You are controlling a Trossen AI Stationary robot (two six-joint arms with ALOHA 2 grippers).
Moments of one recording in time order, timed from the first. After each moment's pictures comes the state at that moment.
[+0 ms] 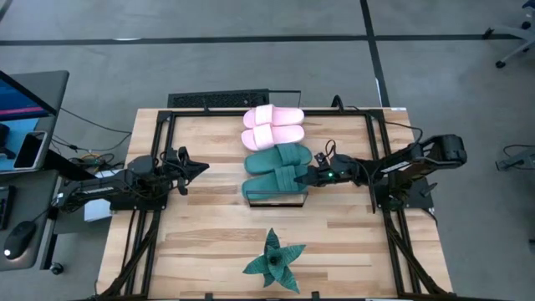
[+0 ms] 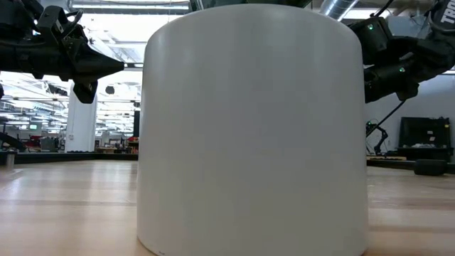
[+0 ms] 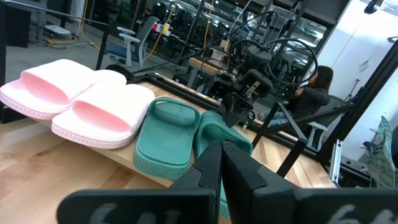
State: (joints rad) left arm 0.19 0.01 0.01 0.03 -0.01 -0.41; right arm -0.11 1.44 0.30 0.76 -0.09 1.28
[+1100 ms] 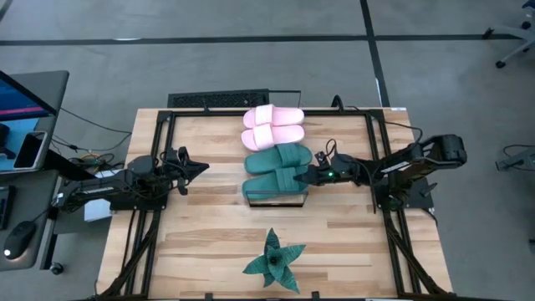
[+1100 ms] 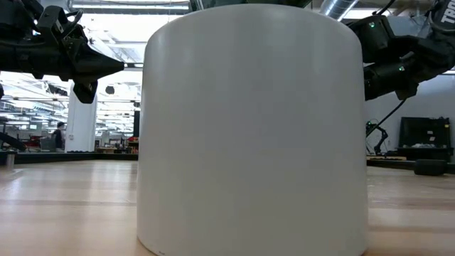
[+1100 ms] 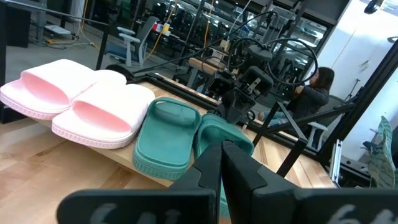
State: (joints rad) left arm 0.19 0.01 0.01 0.03 -0.01 -0.41; right arm -0.09 1.44 0.30 0.80 -0.08 1.27
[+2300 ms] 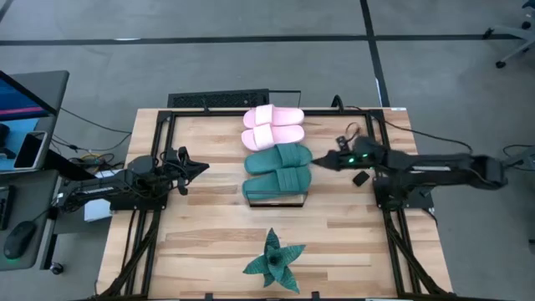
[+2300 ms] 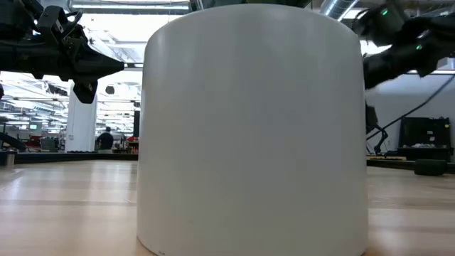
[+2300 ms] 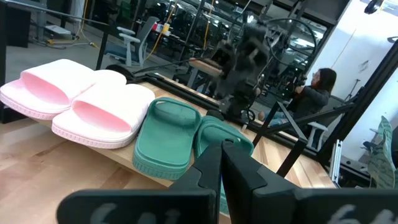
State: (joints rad) left arm 0.19 0.01 0.01 0.03 -0.01 -0.41; right arm -0.29 0.90 0.30 0.22 -0.19 1.12
